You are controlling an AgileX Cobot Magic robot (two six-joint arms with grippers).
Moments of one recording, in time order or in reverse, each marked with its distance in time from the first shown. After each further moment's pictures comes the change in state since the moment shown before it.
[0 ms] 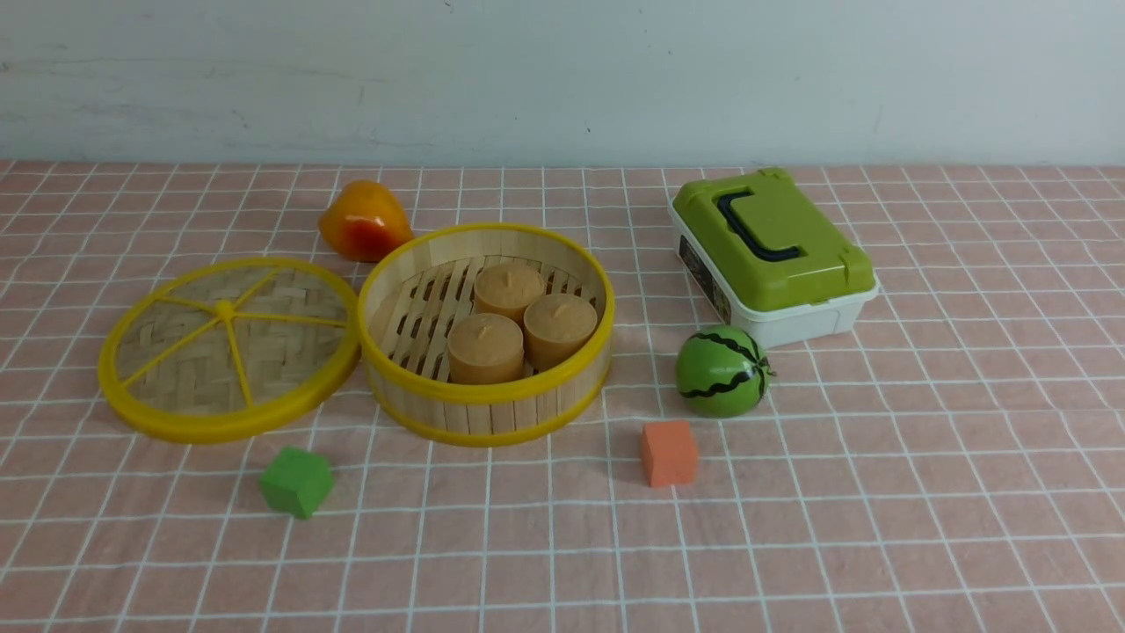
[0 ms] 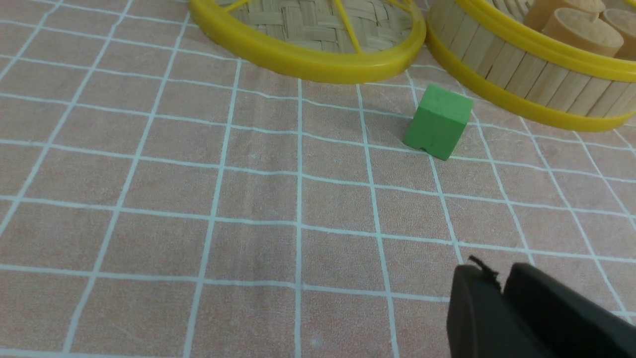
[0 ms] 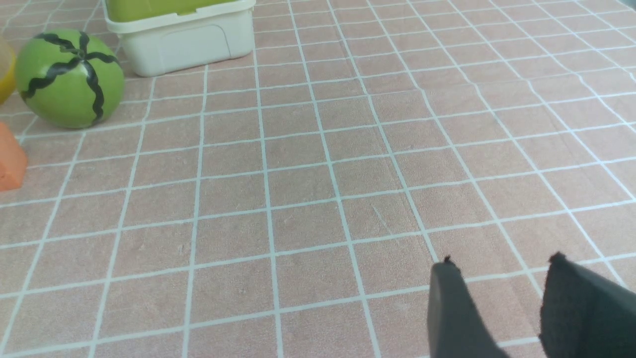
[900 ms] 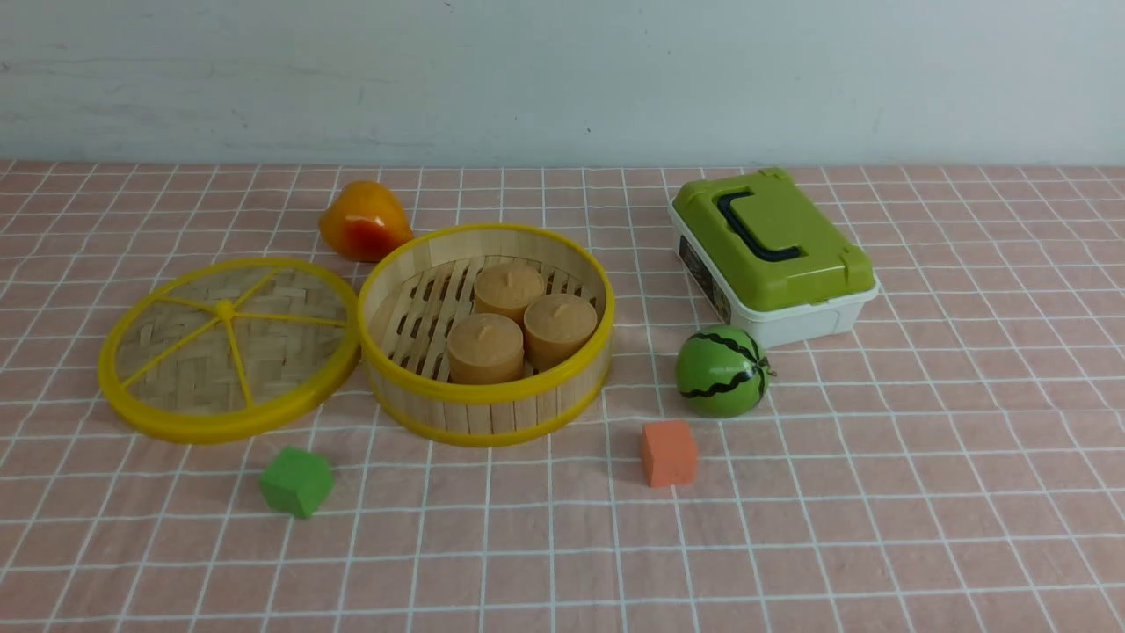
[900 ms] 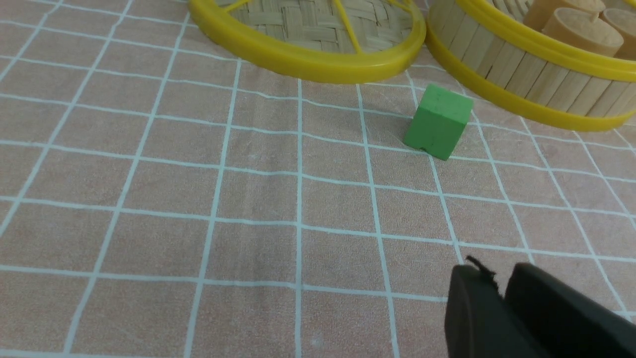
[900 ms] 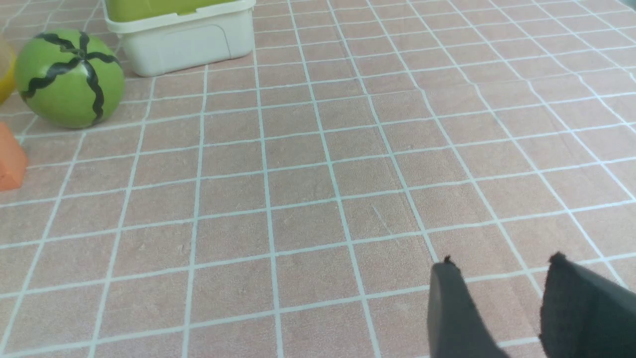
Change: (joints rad) right arm 0.000 0.000 0.000 0.000 0.000 0.000; left arm 0.000 0.000 0.000 0.000 0.000 0.002
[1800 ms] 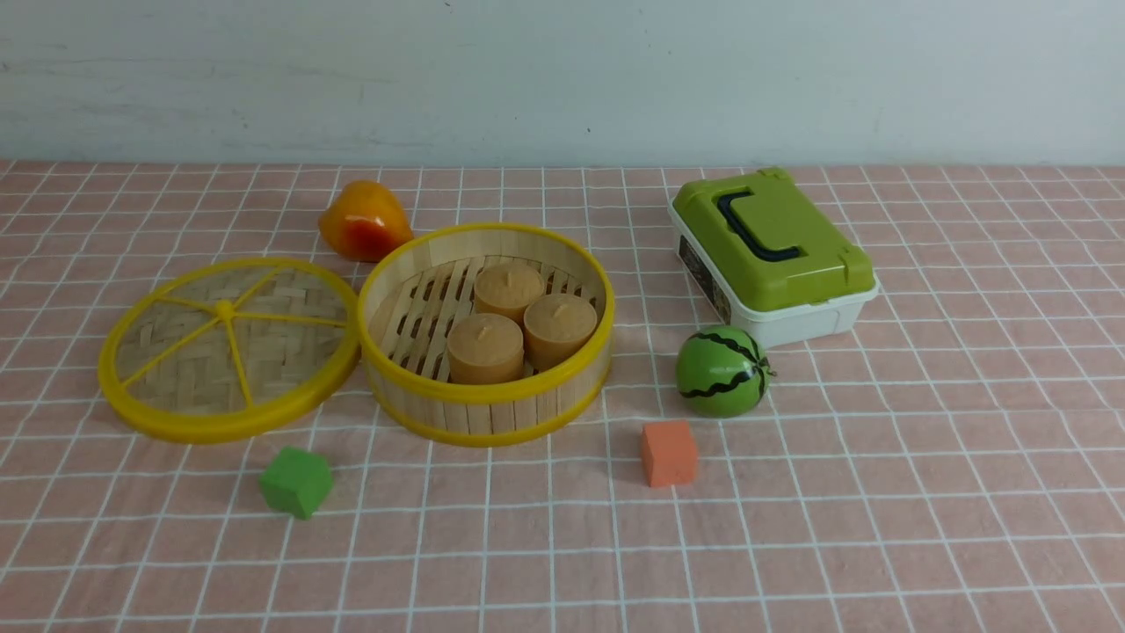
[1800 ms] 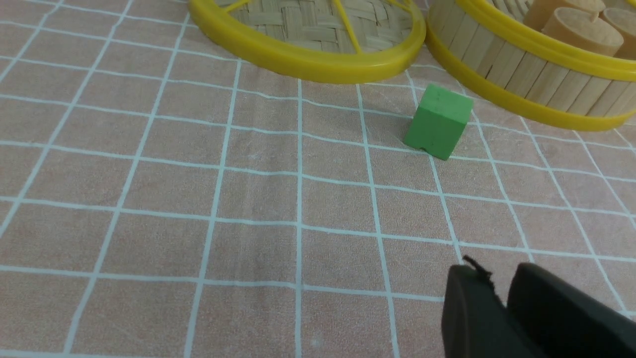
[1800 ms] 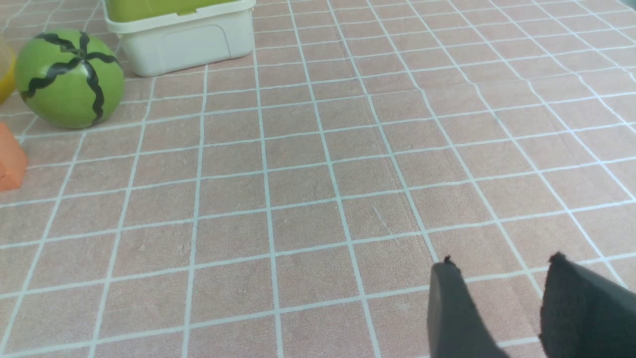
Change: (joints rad) right arm 0.000 0.000 0.000 0.000 0.000 0.000; left arm 0.000 0.000 0.000 0.000 0.000 0.001
